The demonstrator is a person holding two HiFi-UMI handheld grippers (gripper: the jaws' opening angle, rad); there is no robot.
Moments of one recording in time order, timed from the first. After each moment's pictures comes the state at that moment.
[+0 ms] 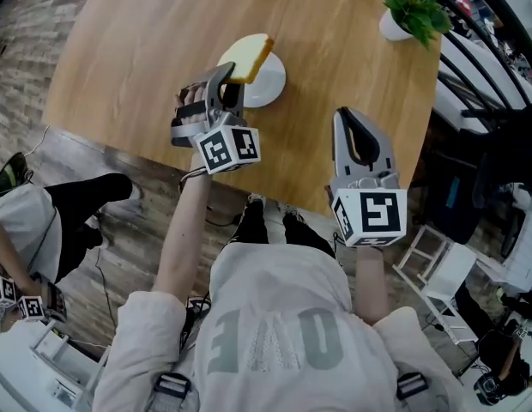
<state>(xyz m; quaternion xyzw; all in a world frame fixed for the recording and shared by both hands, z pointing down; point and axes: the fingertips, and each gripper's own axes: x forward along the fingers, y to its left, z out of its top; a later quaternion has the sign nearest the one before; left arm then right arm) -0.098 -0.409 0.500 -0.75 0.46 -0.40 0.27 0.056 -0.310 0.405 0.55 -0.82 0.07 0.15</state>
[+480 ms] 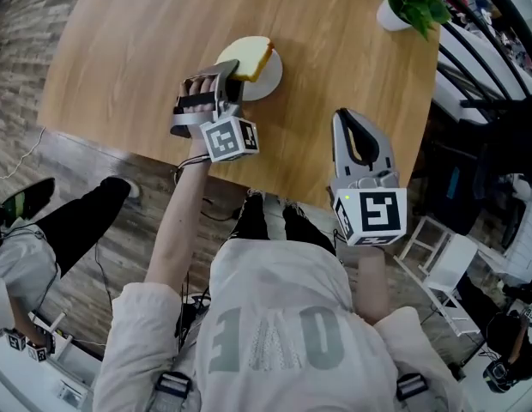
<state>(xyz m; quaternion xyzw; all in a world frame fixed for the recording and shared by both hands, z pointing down) -0.087 -0.413 0.546 -0.73 0.39 -0.47 0.32 0.060 -0.299 0.421 0.55 -0.81 0.08 0.17</state>
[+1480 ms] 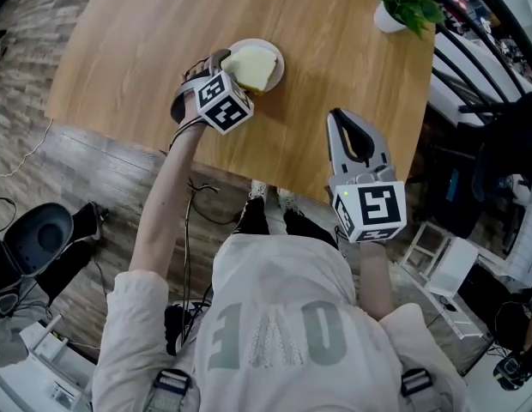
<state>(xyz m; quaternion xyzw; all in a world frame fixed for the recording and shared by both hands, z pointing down) -0.093 -0.397 0.585 -0.82 0.27 -0.51 0.04 0.046 -0.273 0.409 0.52 -0.83 0.08 0.16</state>
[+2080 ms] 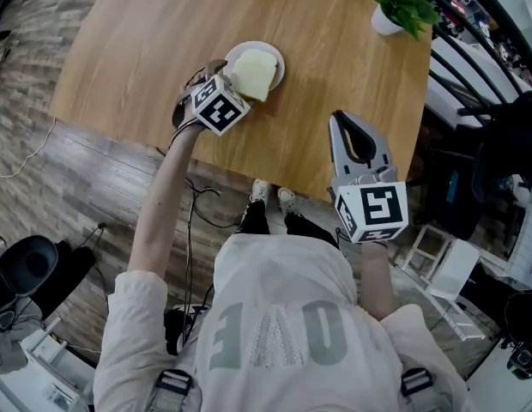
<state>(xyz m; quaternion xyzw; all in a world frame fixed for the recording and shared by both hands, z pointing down) -0.103 -0.377 0.589 -0.83 0.27 -0.49 -0.03 0.047 -0.260 0.401 0.53 -0.83 0.07 0.16</state>
